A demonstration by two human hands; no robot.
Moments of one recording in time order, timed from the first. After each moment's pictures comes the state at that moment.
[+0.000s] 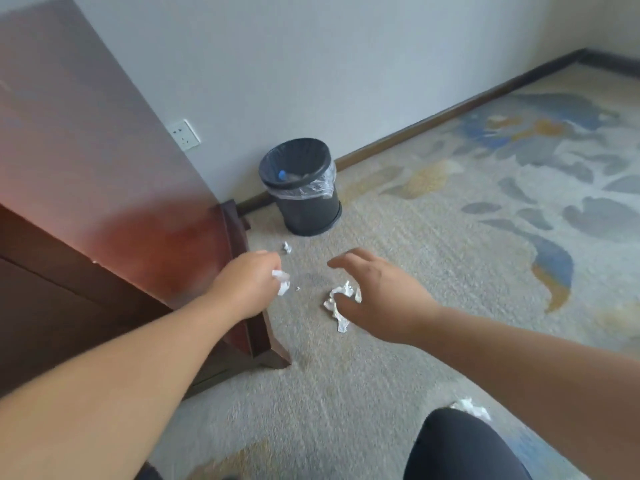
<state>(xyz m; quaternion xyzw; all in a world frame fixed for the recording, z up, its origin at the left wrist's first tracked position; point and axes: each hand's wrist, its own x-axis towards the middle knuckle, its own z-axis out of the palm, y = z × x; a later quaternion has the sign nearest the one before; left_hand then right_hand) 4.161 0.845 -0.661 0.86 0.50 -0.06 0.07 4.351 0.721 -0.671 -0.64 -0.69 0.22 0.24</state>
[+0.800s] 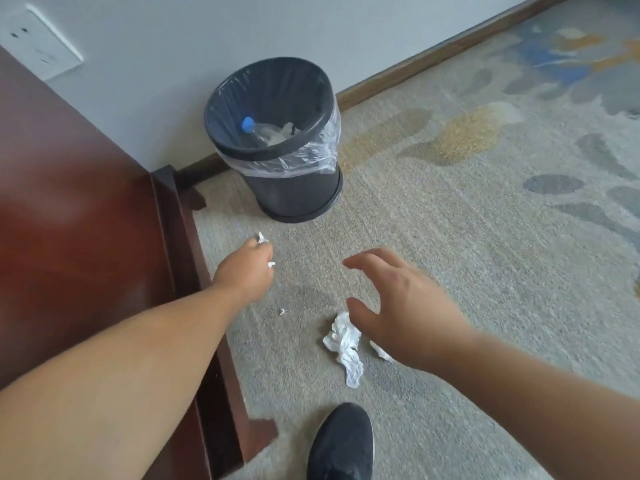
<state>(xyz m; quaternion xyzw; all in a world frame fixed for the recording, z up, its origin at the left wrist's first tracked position) 4.196 1.102 -0.903 0.84 0.52 -0.14 0.10 4.388 0.923 -0.815 -0.71 -0.62 0.28 0.19</state>
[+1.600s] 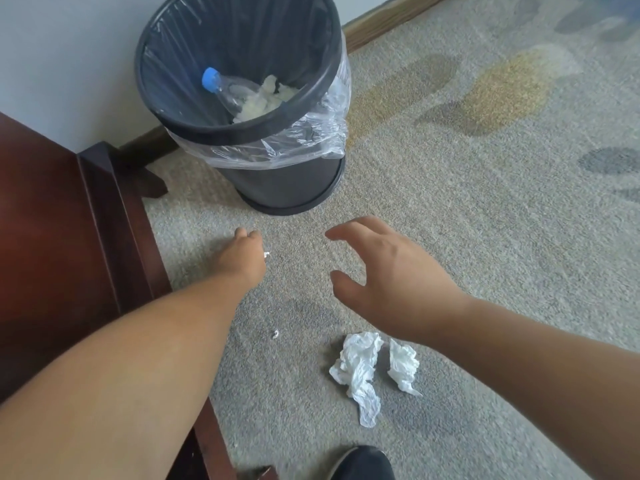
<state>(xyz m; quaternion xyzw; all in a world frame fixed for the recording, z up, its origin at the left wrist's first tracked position) 4.210 1.195 -1.023 0.79 0.57 -0.21 0.11 4.400 1.037 -0.880 -0.70 -0.61 0.32 0.18</state>
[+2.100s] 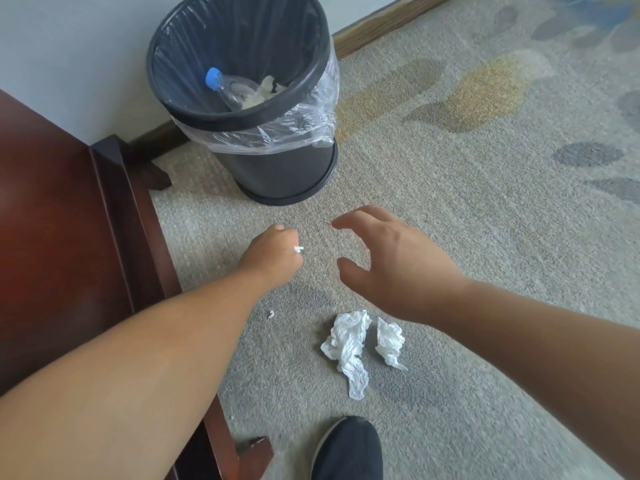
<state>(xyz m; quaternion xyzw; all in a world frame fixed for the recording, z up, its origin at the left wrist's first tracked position) 4.249 1.136 -0.975 0.84 0.48 -0.14 0.21 4.406 1.006 -0.867 -0.71 -0.62 0.29 0.17</state>
